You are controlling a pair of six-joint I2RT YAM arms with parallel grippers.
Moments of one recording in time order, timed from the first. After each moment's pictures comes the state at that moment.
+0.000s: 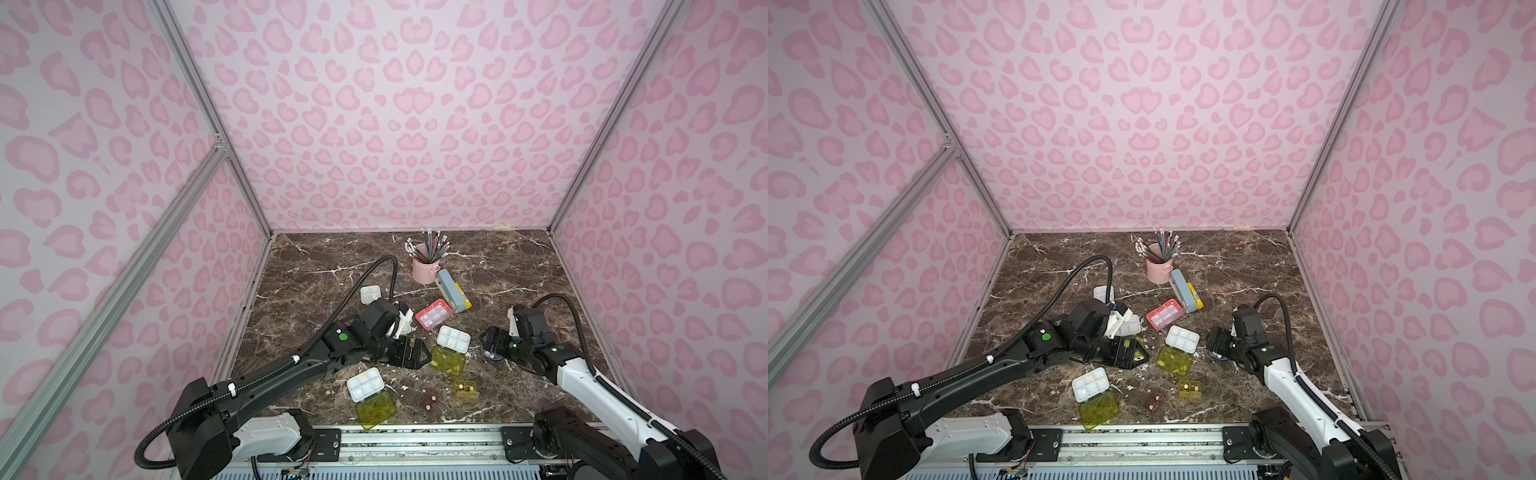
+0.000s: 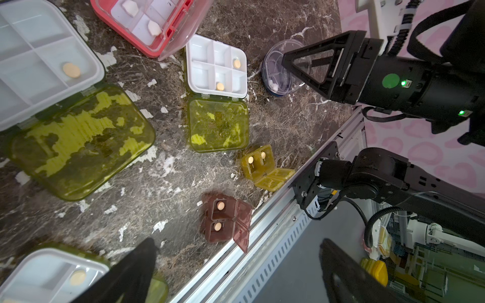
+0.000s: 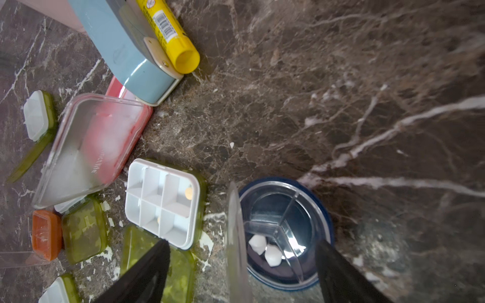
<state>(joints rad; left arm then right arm) -0.88 1.22 0.90 -0.56 0.35 -0.67 0.25 0.97 0.46 -0.44 -0.13 0.62</state>
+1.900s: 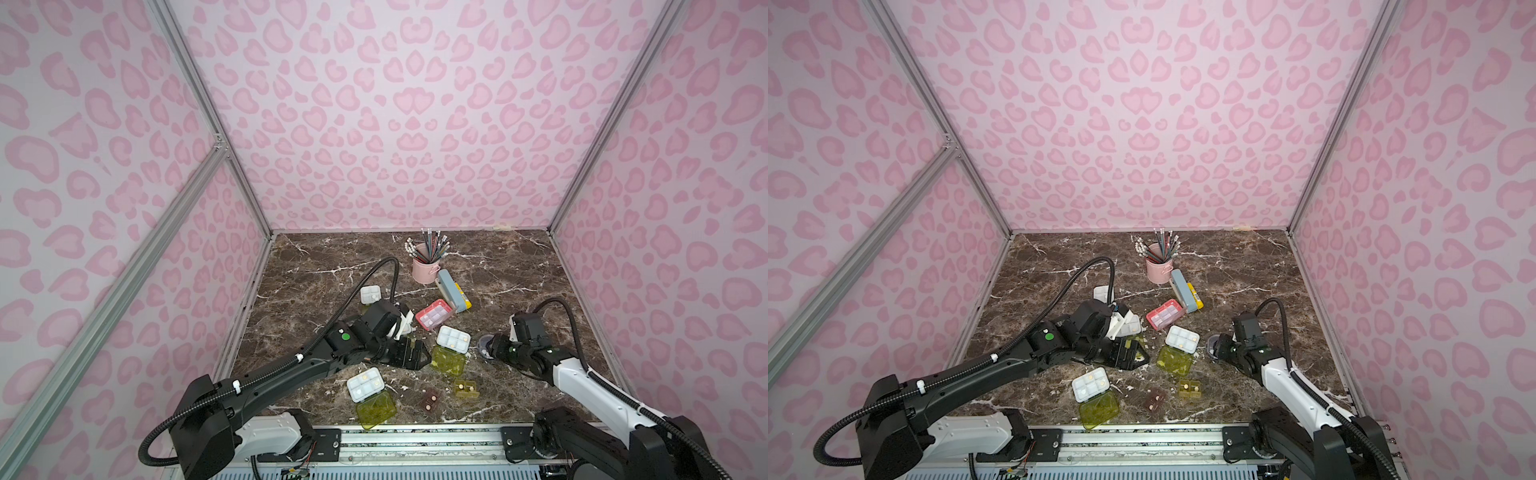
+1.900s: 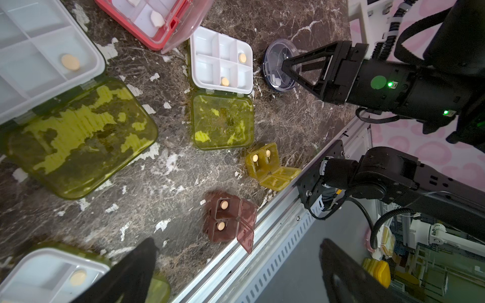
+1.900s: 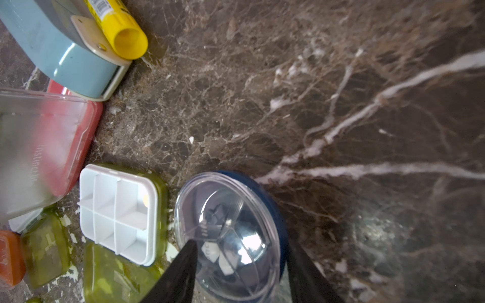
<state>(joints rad) -0.88 1.24 0.89 -0.56 0.35 -0.67 0.23 1.04 0.40 -0.38 -0.11 0.65</state>
